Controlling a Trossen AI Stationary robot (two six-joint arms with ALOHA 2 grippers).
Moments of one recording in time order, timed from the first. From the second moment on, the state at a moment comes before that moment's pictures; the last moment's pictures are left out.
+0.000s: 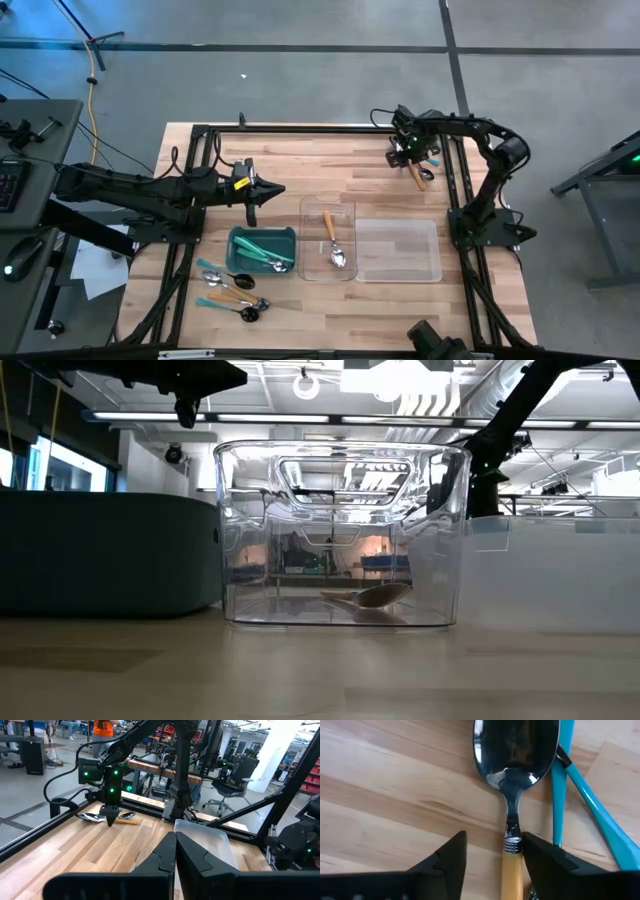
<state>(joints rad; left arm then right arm) -0.03 0.86 0.52 0.28 -0.20 -0.24 -0.93 1.79 1.00 -0.78 -0.04 0.30</state>
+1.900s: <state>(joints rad) -0.03 0.86 0.52 0.28 -0.20 -0.26 -0.32 1.25 1.00 -0.45 -0.02 0.16</state>
